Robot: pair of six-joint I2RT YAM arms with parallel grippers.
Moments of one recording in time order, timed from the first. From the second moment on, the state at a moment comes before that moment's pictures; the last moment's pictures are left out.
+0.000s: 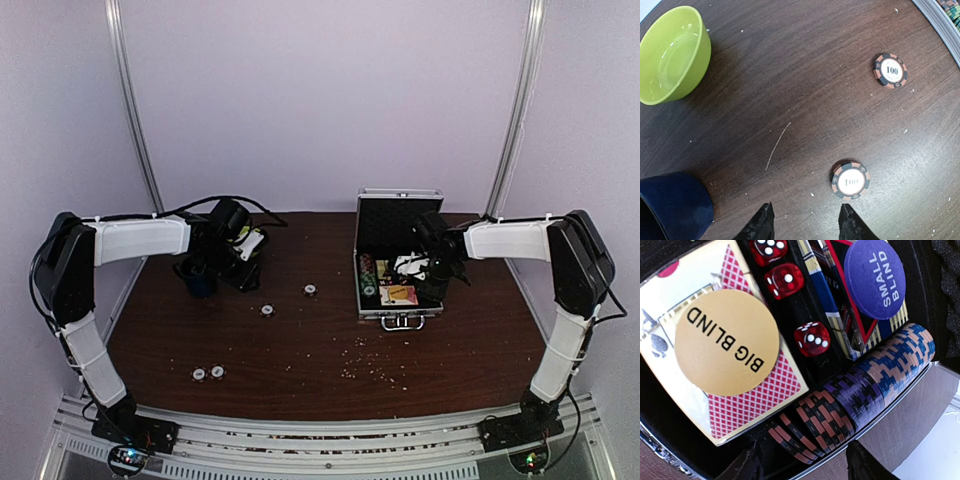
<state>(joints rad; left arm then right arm) -0.55 1.79 1.28 -0.58 0.01 0.05 0.46 1.82 1.22 -0.57 0.23 -0.71</state>
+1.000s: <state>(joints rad) -0.55 1.79 1.28 -0.58 0.03 0.04 0.46 1.79 1.26 -0.69 0.11 -0.65</state>
